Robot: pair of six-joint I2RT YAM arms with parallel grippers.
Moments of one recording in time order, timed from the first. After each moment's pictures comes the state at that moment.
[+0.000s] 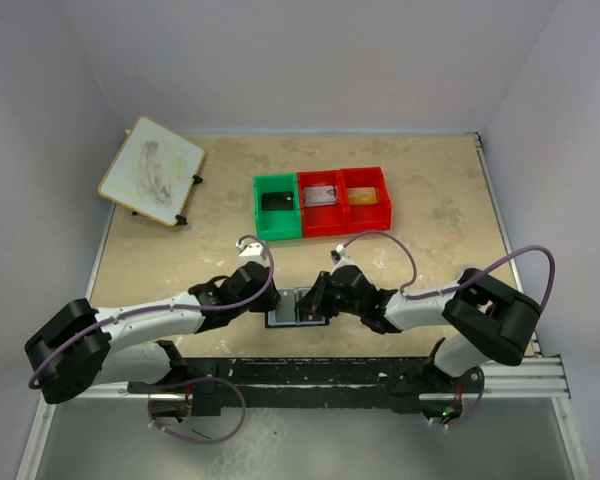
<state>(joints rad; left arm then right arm) -0.93 1.21 0.48 -0.07 -0.25 -0.84 0.95 1.51 0.42 0.47 -0.02 1.12</state>
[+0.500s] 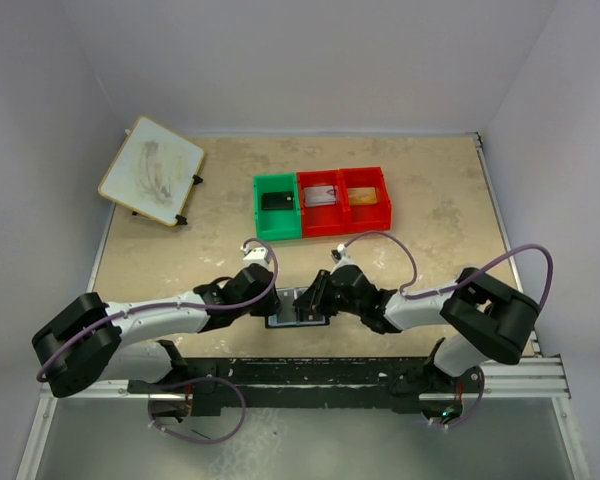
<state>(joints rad) -0.93 1.25 0.47 -0.06 -0.19 -0.83 0.95 1.51 0.42 0.51 -0.02 1.15</state>
